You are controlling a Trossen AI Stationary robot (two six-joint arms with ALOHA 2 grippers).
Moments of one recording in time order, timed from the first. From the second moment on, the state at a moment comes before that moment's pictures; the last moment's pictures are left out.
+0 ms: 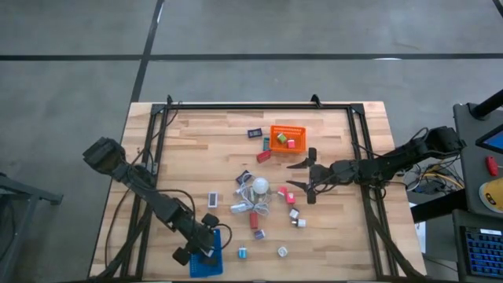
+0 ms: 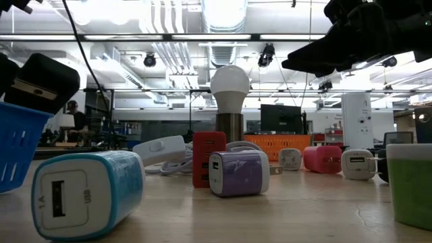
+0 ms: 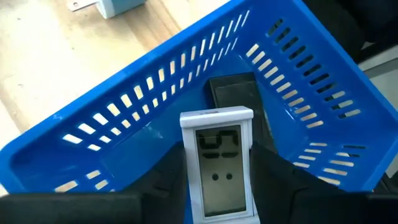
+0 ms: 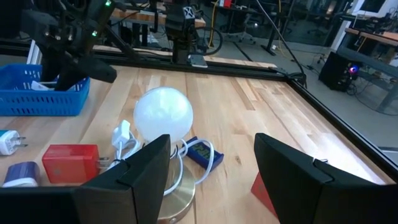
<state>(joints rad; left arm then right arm) -0.68 1.62 0.77 -0.13 0.18 -0.19 0.21 1.15 0.30 0.66 0.32 -0.04</state>
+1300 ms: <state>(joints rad) -0.61 1.19 0.62 -0.09 -0.63 -0.78 0.21 1.15 0.30 0.64 0.32 0.03</state>
